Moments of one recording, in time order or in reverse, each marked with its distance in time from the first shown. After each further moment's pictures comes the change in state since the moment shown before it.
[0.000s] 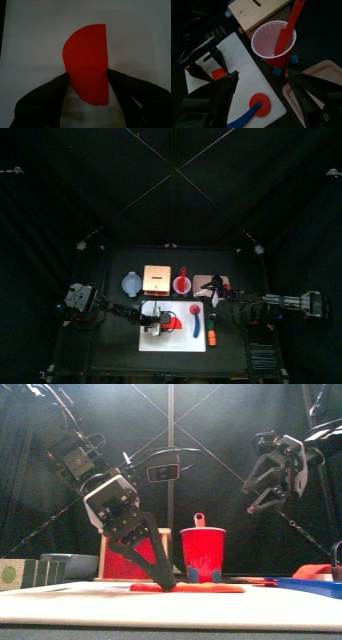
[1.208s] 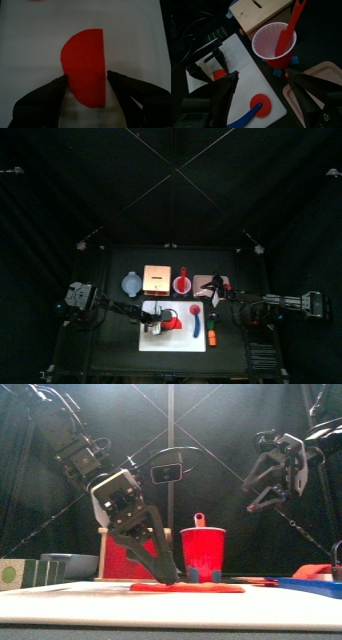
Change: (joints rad) left arm 0.015 -0.009 -0.012 -0.009 -0.101 -0.003; right arm 0.000 -0.009 0.000 0.000 0.000 0.000
